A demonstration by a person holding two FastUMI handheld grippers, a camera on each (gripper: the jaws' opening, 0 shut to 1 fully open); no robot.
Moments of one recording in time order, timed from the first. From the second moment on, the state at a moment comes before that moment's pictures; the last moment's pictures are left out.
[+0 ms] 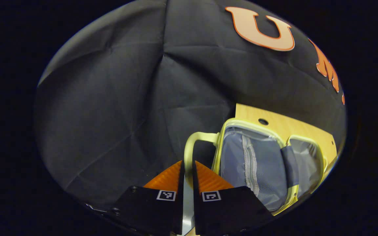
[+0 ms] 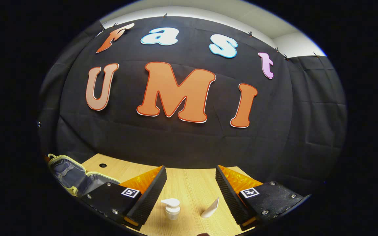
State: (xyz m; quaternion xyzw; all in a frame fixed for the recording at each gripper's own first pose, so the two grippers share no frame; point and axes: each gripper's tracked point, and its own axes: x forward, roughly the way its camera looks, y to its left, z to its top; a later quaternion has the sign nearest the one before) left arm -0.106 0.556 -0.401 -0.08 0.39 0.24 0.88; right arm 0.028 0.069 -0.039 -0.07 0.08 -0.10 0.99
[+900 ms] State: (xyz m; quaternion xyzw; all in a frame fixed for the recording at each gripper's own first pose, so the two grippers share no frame) left arm -0.040 0.352 -0.165 0.03 0.17 0.15 0.97; right arm 0.033 -0.005 -0.046 -0.09 0.06 -0.07 0.99
